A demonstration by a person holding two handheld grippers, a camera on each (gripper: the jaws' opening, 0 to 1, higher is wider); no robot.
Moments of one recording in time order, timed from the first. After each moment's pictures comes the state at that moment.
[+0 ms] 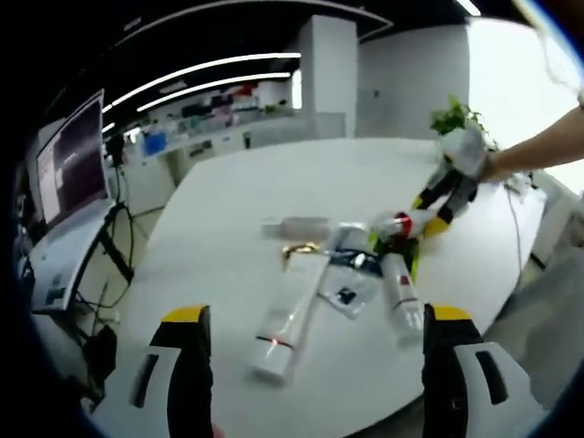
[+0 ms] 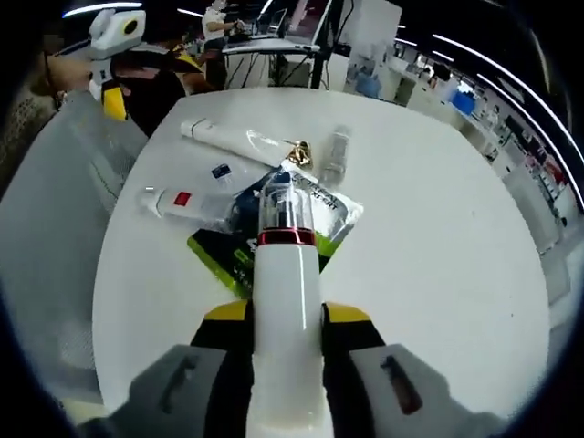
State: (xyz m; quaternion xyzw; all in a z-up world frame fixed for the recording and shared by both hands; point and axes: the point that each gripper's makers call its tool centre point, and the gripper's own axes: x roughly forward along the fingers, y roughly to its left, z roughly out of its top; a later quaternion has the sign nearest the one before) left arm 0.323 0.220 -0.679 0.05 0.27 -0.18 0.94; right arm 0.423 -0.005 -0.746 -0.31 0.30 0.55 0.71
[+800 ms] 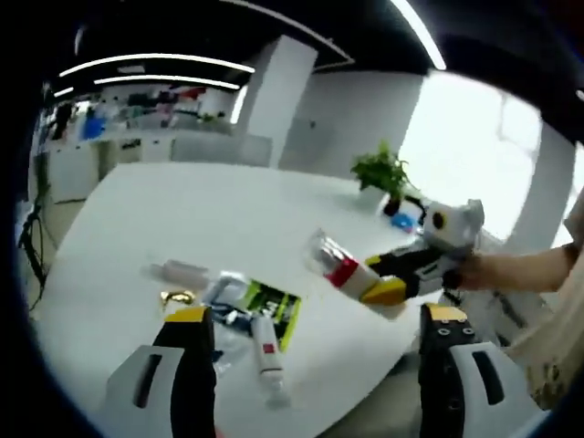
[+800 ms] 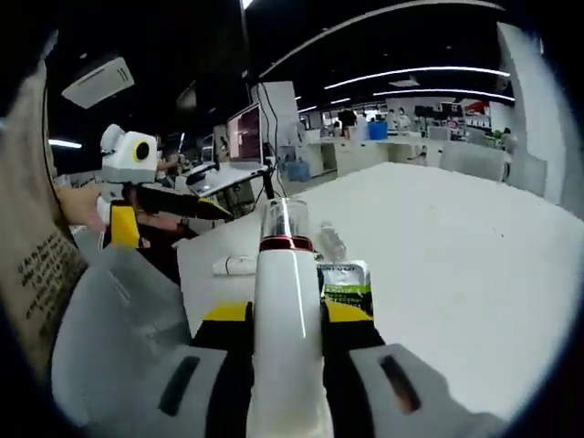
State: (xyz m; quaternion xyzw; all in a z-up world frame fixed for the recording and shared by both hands) left arm 0.313 0.097 -0.607 -0.11 0.24 -0.37 0.89; right arm 0.333 0.010 -0.639 0.00 0.19 0.47 0.86
